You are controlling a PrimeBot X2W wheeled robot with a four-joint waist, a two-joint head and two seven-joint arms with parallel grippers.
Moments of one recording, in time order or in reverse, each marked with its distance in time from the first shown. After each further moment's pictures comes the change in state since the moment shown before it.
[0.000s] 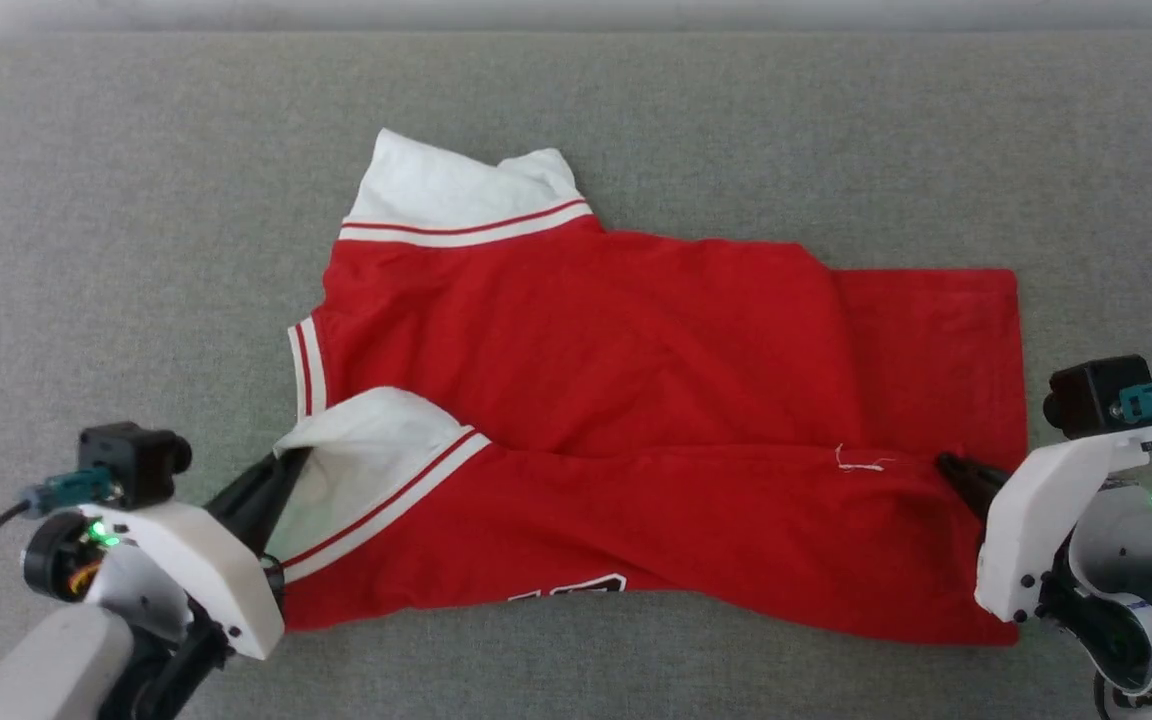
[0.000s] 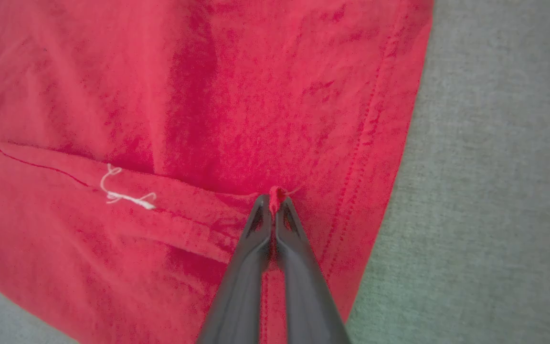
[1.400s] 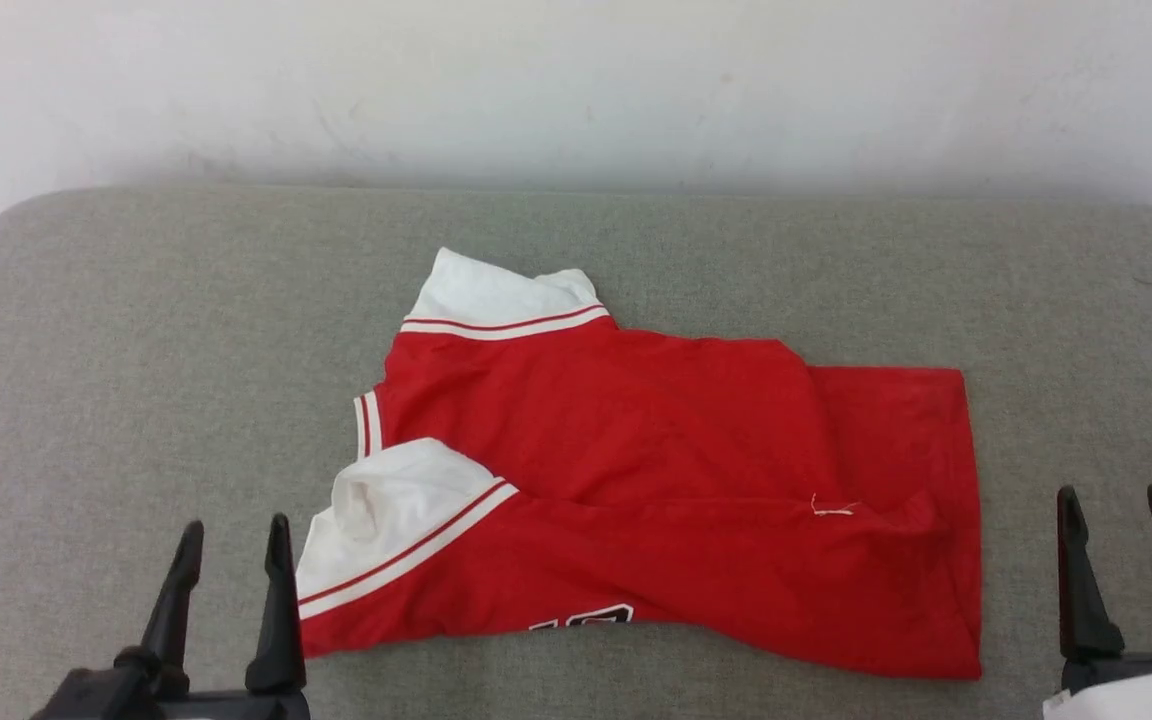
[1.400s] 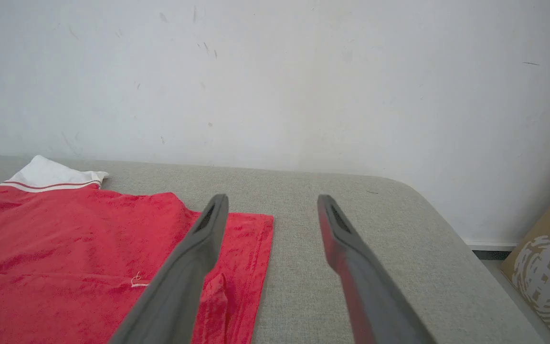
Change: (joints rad) left arm 0.454 -0.434 0.406 -0.268 0.508 0.118 -0.309; right arm 0.337 0.133 -0.170 -0.117 -0.314 0.000 -0.879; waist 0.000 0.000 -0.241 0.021
